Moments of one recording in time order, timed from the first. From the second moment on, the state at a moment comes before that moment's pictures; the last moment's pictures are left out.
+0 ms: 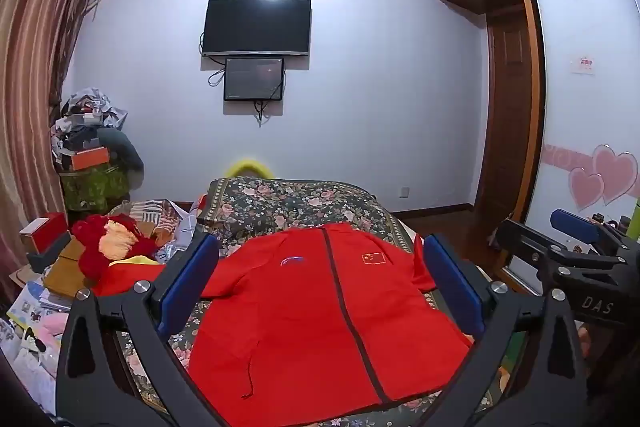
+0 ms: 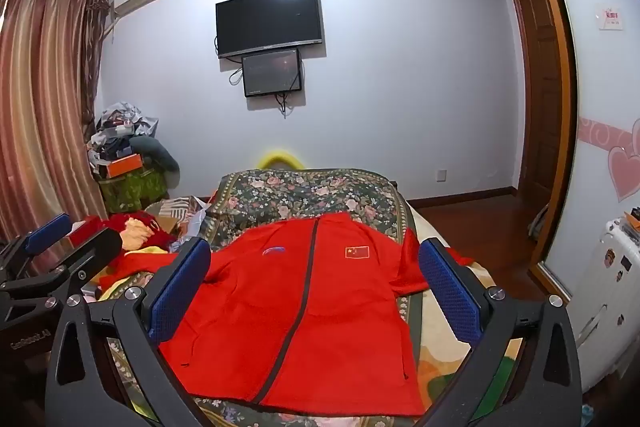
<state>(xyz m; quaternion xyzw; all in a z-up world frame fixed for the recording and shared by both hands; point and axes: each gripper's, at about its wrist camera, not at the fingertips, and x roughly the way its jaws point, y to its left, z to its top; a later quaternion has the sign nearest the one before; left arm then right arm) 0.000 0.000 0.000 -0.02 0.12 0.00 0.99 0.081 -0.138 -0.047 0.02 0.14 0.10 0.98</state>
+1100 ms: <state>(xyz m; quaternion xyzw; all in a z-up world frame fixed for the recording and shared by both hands) 0.006 0.005 -0.006 -0.03 0.13 0.00 0.99 0.082 -0.137 -0.049 0.03 0.15 0.10 0.98</state>
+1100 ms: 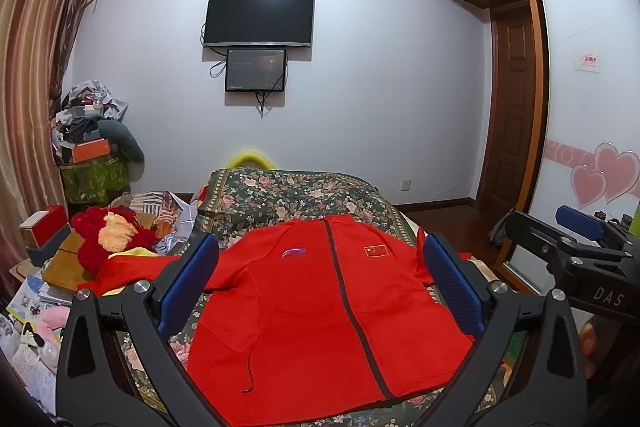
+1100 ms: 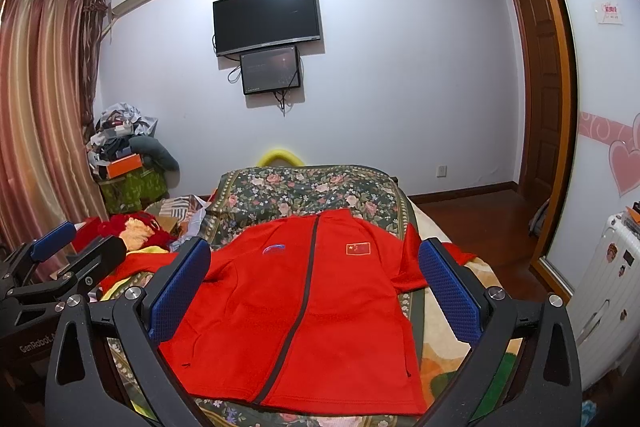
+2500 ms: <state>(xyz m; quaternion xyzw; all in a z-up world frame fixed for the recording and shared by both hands) 0.011 0.013 -0.011 -0.03 0.14 0.01 0.99 0.081 -0.135 -0.059 0.03 0.16 0.10 0.98</state>
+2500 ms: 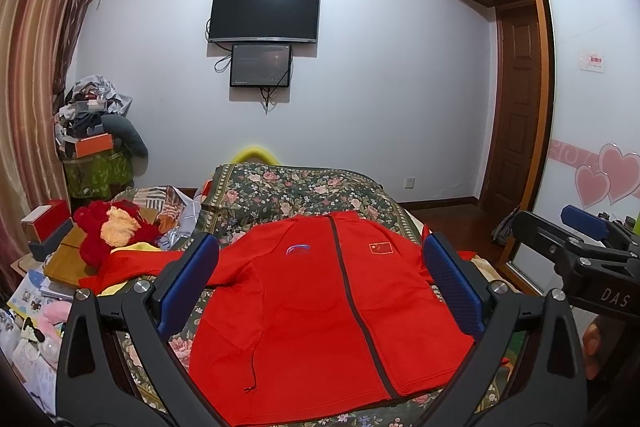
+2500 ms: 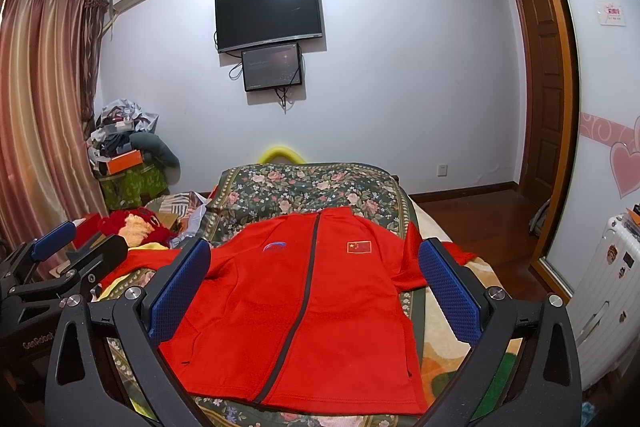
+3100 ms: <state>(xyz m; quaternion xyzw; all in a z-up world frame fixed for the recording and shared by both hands) 0.034 0.029 -0.021 -0.04 0.16 0.02 0.99 0.103 -0.125 -0.066 0.02 0.18 0.10 0.98</state>
